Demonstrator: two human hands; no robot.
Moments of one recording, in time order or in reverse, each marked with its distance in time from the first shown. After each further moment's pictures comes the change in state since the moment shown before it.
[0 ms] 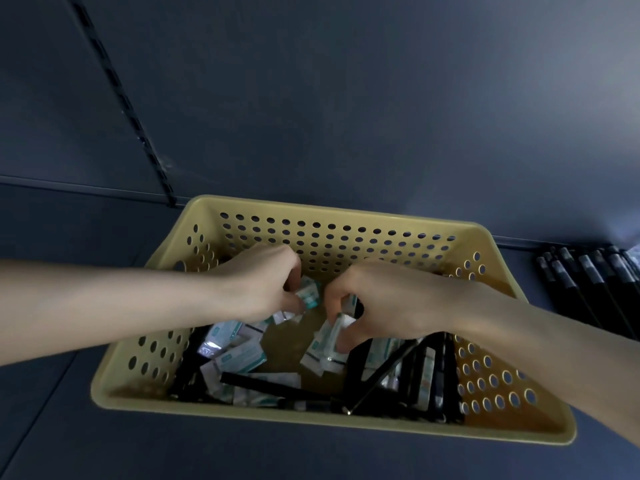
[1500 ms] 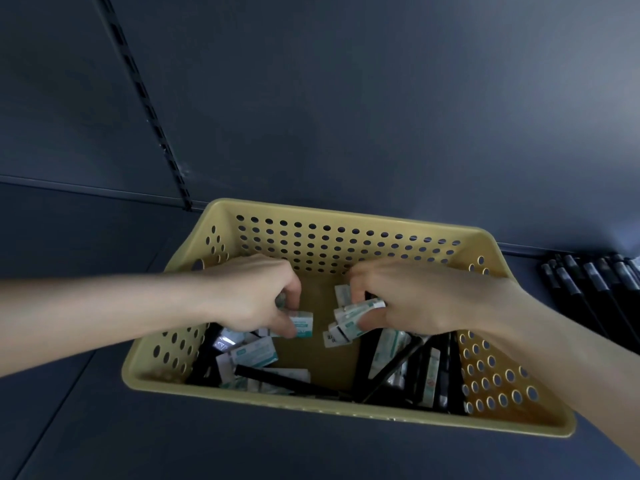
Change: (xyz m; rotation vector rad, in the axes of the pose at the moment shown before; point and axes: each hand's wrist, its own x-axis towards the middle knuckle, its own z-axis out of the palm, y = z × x) left_hand -0.020 -0.010 -0.010 0.180 -0.153 0.079; right_hand -0.011 0.007 -0.007 -0.243 -0.017 0.056
